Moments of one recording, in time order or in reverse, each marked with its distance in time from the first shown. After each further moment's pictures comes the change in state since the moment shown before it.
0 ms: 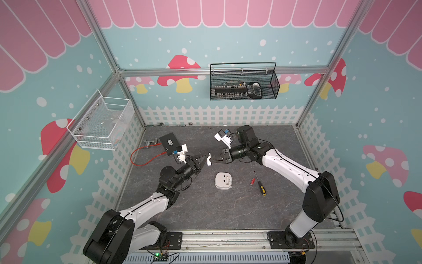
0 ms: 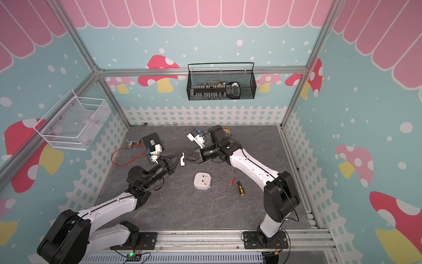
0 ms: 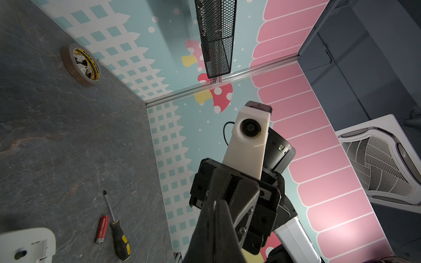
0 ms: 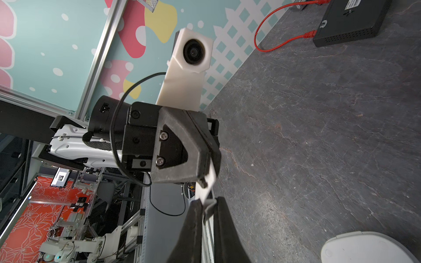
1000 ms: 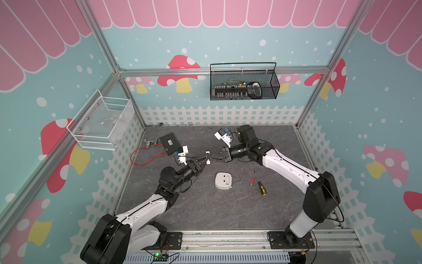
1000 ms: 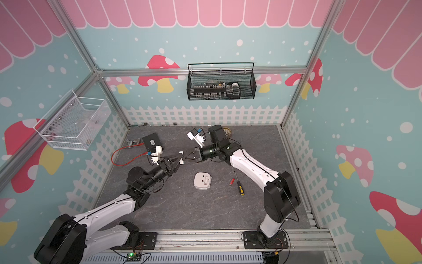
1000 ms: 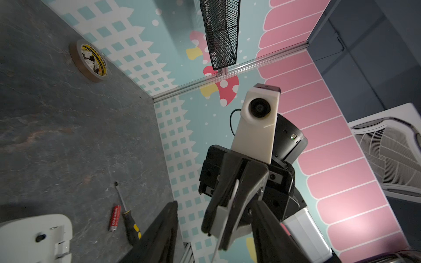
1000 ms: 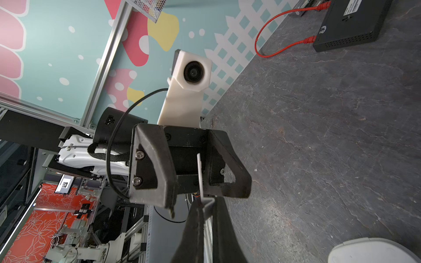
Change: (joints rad) left arm -0.012 -0.057 -0.007 -0.098 0.009 0.068; right arm -0.002 -0.008 -0.017 0.061 0.011 0.073
